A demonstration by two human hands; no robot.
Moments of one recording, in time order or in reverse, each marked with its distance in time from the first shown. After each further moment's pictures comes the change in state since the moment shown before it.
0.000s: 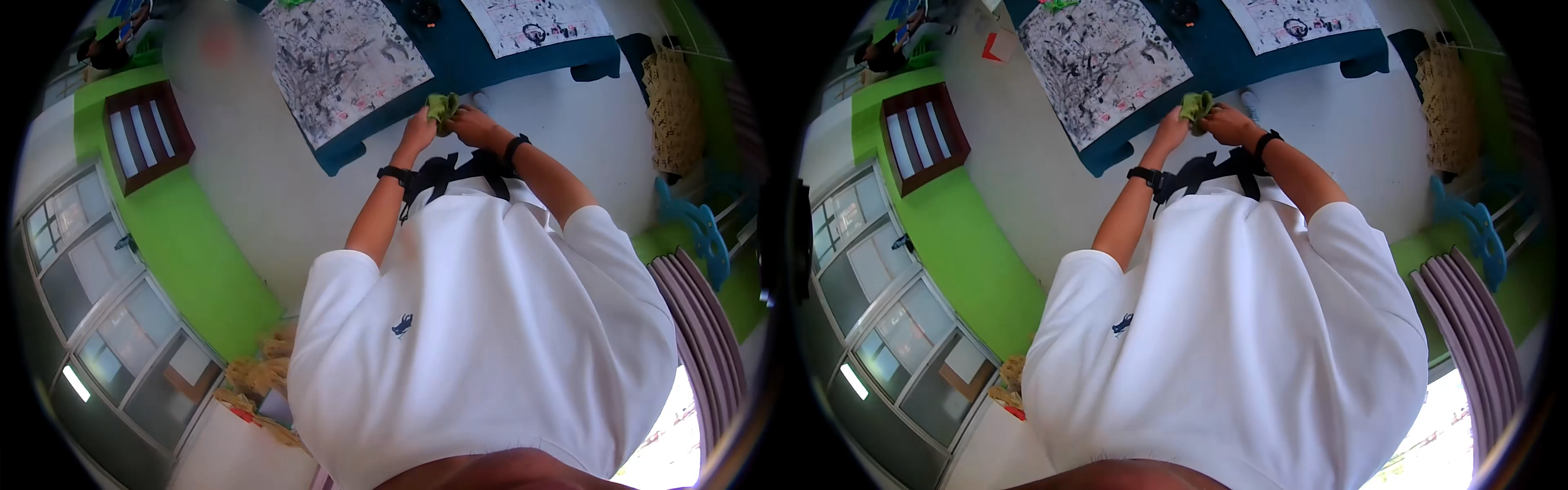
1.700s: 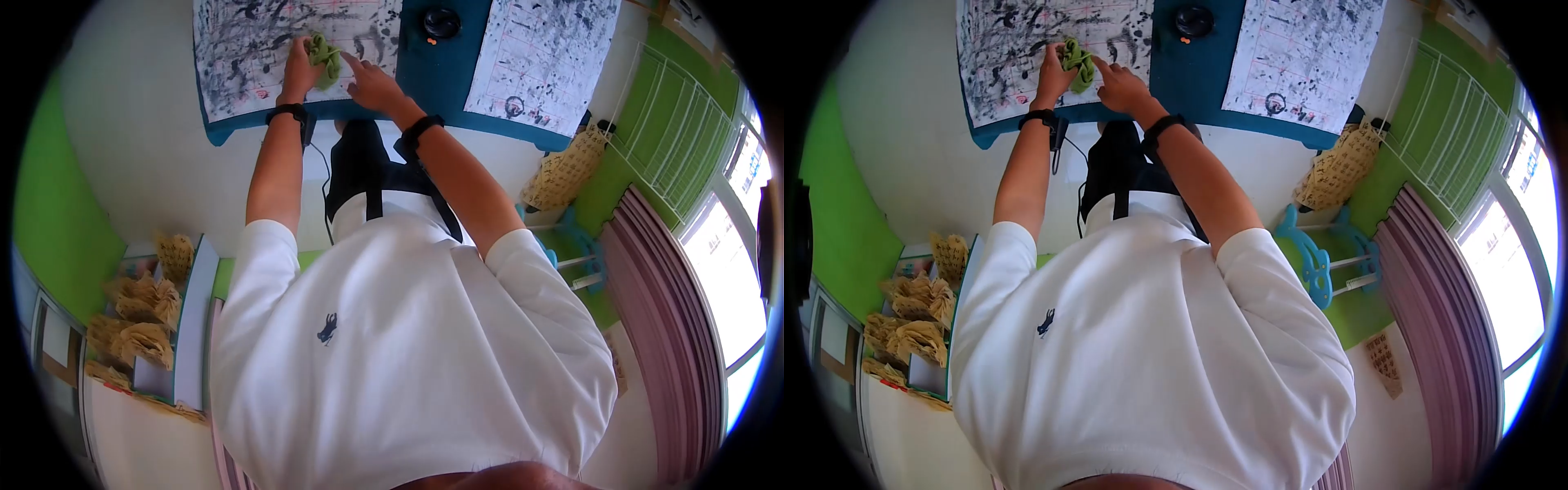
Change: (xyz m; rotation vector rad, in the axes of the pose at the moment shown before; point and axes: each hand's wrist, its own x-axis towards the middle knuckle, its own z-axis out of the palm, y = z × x) left_hand 0.180 -0.135 -0.137 0.052 0.537 -0.028; right_hand 0.253 0.076 0.003 0.392 -0.252 0.342
